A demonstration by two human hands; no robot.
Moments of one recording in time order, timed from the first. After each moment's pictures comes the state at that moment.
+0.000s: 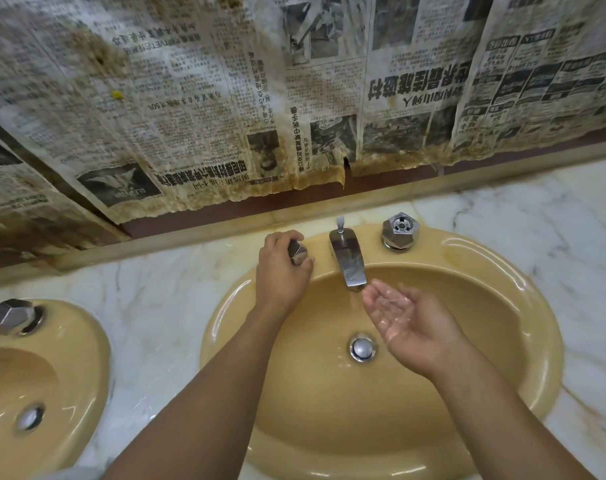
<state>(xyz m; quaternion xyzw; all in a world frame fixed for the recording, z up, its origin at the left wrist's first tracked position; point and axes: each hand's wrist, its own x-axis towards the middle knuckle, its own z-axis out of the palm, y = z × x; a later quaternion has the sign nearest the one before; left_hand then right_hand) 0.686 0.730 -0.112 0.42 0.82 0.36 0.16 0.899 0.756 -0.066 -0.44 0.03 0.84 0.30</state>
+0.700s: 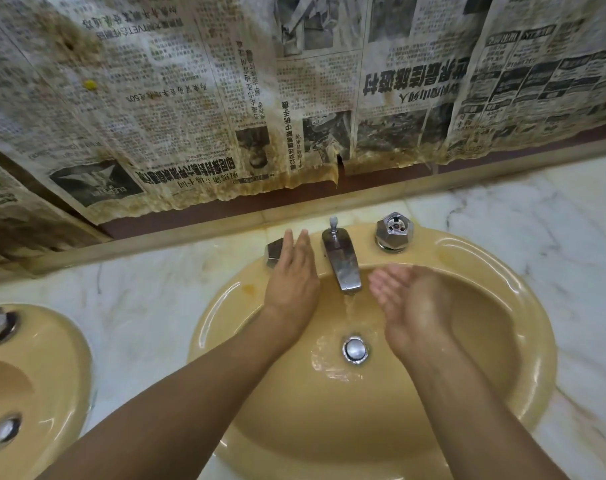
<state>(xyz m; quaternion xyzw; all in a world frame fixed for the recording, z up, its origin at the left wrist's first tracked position) 0.711 0.736 -0.112 0.67 0.66 -0.30 -0.14 0.873 0.772 -0.057 -0.56 -0.10 0.72 0.40</state>
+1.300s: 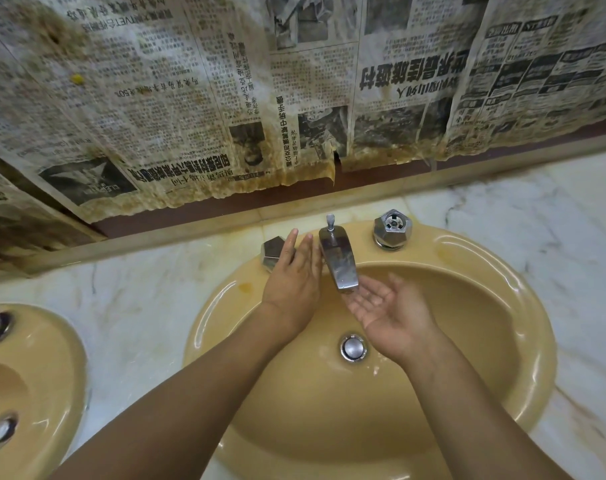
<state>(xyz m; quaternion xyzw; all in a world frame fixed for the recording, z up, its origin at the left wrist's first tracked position) 0.716 0.734 -0.101 0.68 0.64 -0.33 -0.11 0.873 0.773 -0.087 -0.47 0.01 0.82 0.31</state>
